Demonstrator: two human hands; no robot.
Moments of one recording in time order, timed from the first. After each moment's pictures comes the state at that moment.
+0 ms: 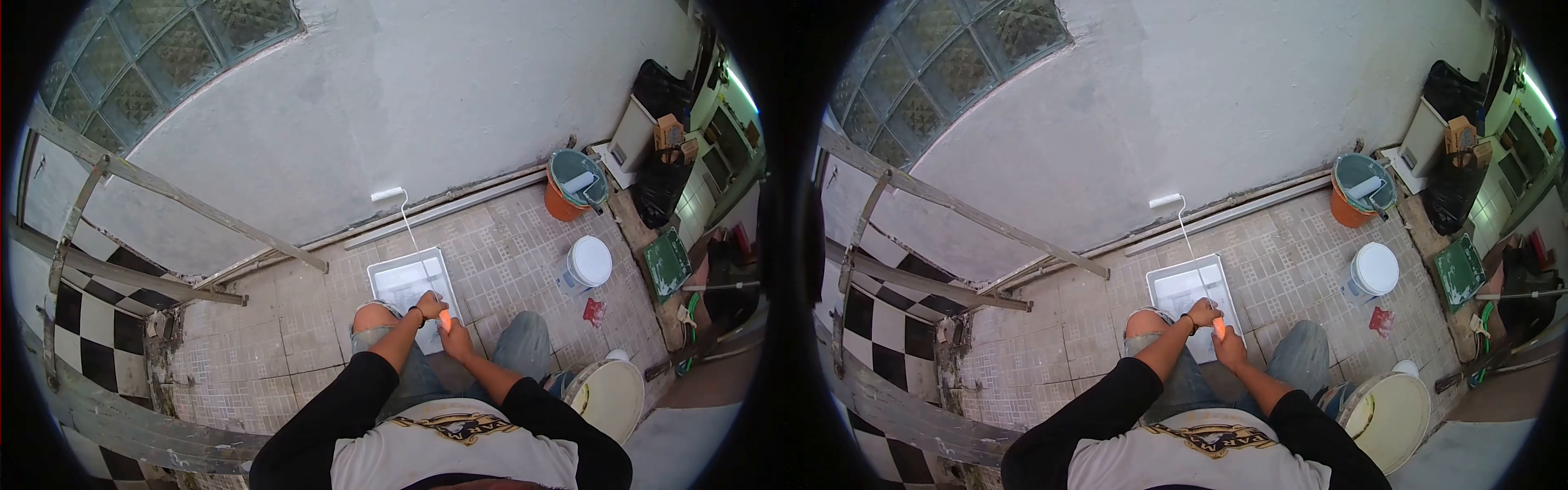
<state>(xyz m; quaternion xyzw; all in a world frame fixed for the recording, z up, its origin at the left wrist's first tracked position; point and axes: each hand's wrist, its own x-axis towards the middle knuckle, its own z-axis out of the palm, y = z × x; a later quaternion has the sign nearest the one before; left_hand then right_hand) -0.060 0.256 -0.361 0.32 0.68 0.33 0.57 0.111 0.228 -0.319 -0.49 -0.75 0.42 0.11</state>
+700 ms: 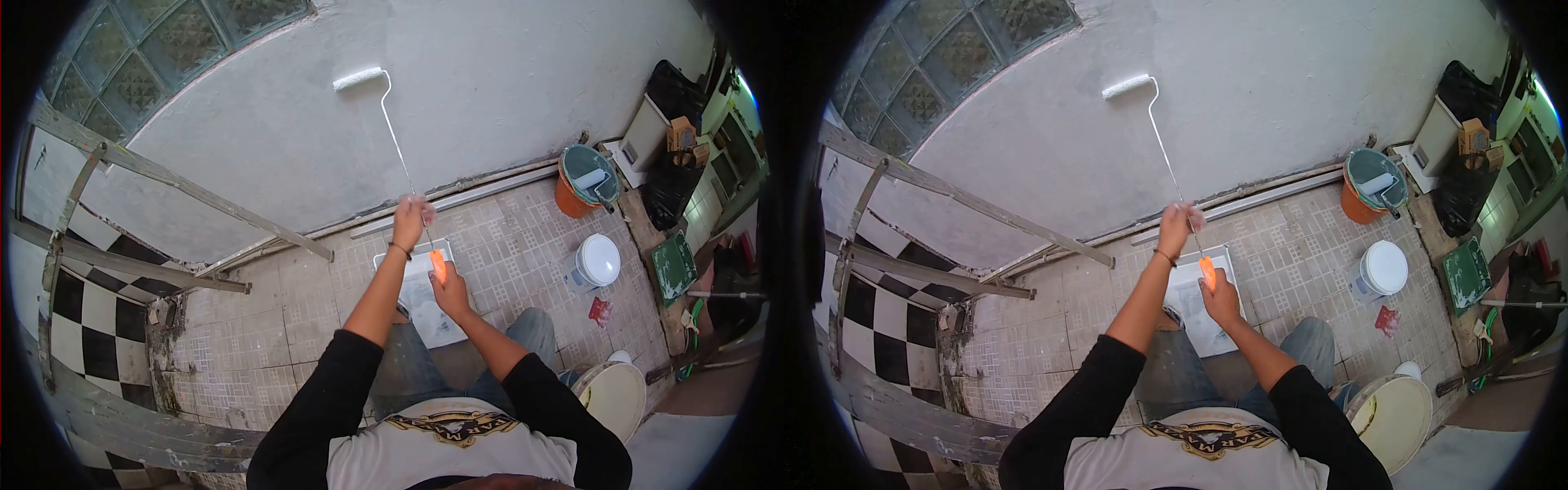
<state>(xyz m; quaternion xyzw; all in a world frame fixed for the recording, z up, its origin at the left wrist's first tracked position) -0.149 0.325 -0.178 0.27 0.52 0.72 0.37 0.032 0.283 -0.241 -0.36 -0.78 0.42 0.30</state>
